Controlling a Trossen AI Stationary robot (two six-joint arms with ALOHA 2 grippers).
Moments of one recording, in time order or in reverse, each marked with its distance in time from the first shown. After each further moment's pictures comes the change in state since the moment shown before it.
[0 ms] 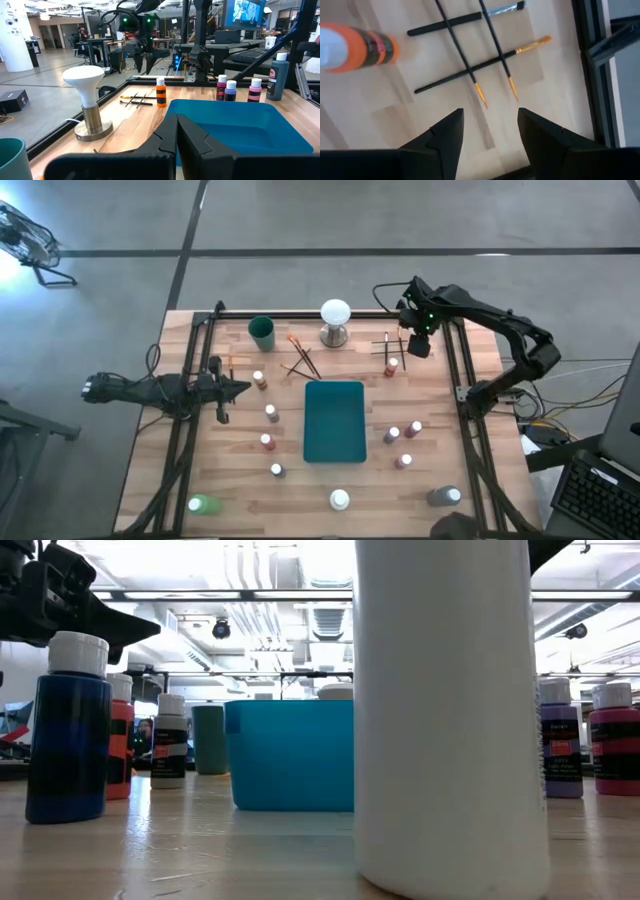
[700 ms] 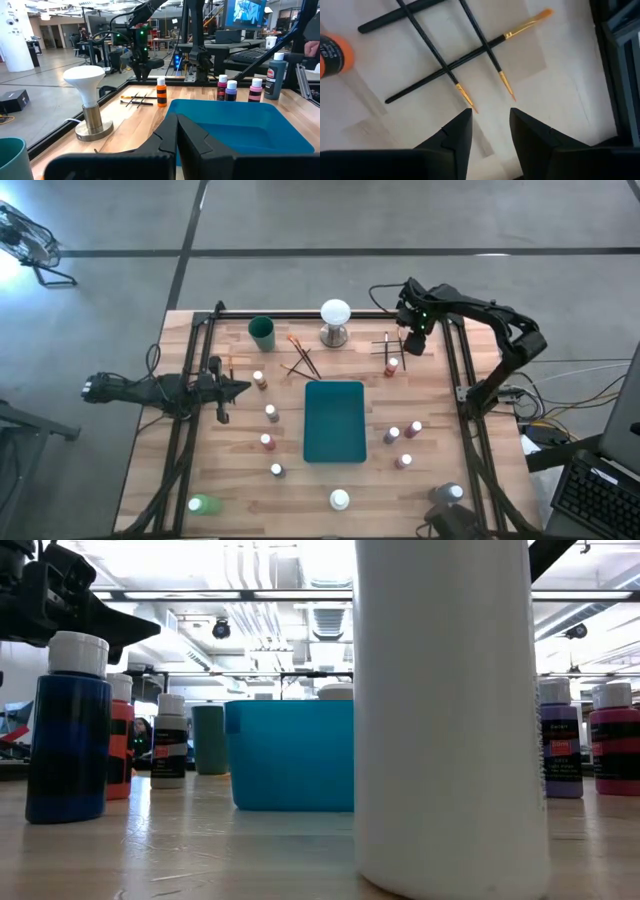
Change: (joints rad) left arm 0.000 0.000 0.000 -0.001 -0.003 0.000; right arm -0.056 0.137 -0.003 0.043 0.029 0.077
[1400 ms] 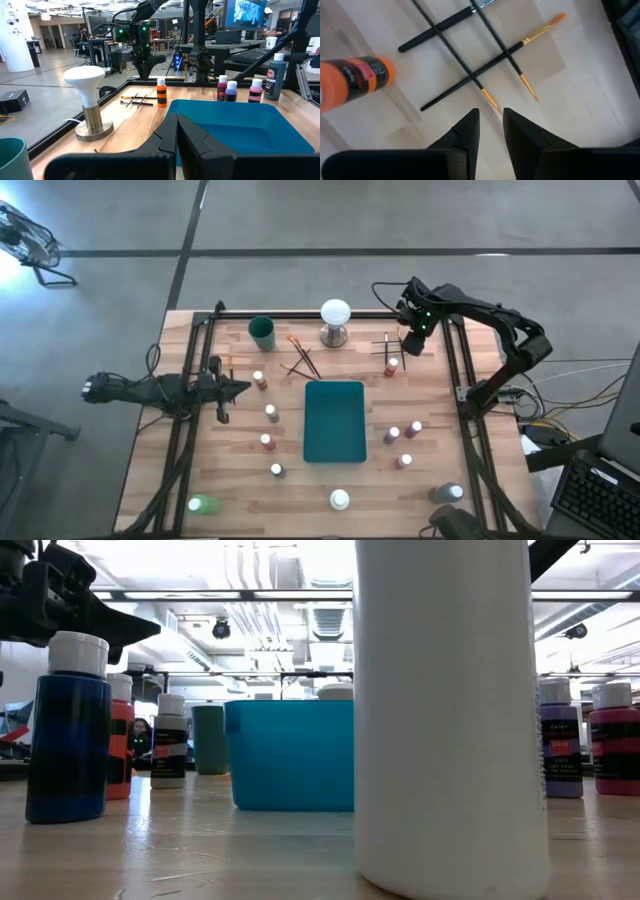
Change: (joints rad) left arm 0.000 0.000 0.000 0.005 -0.001 0.000; right arm -0.007 -0.051 -0.011 -0.012 -0.108 0.108
